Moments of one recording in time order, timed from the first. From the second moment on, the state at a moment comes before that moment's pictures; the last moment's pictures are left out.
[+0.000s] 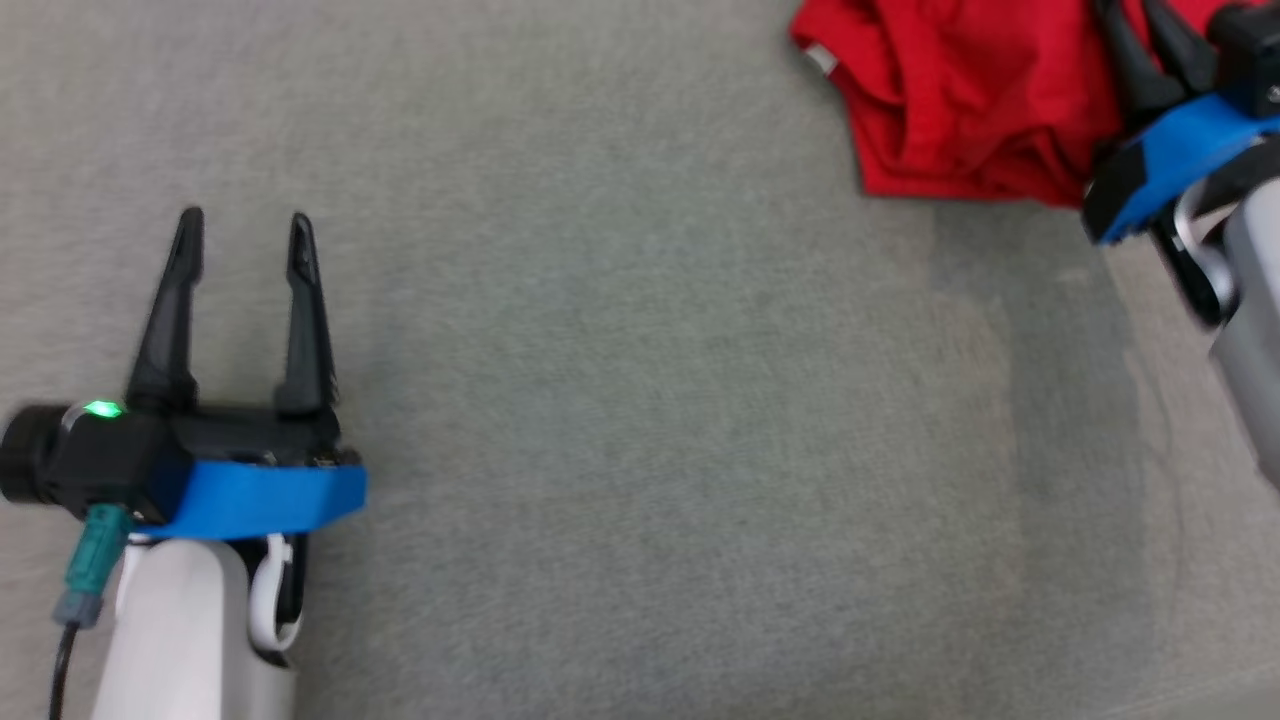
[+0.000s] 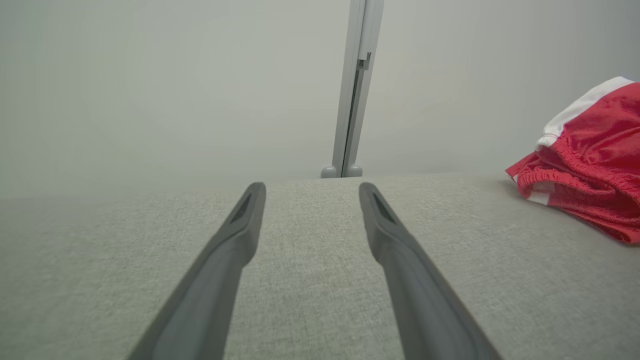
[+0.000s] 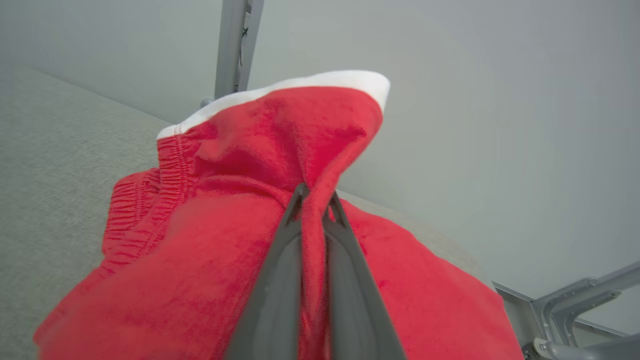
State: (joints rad) left arm -0.30 0.11 0.00 0.06 -0.09 -0.12 -0.26; right arm -1.03 -0.39 0.38 0.82 0.22 0.13 -0.26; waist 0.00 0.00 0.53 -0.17
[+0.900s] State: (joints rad) left arm -0.33 0.22 -0.03 -0.18 -0.08 -0.12 -0.23; right arm -1.35 -0.59 0.48 1.14 0.24 0.13 -0.24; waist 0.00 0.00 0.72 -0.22
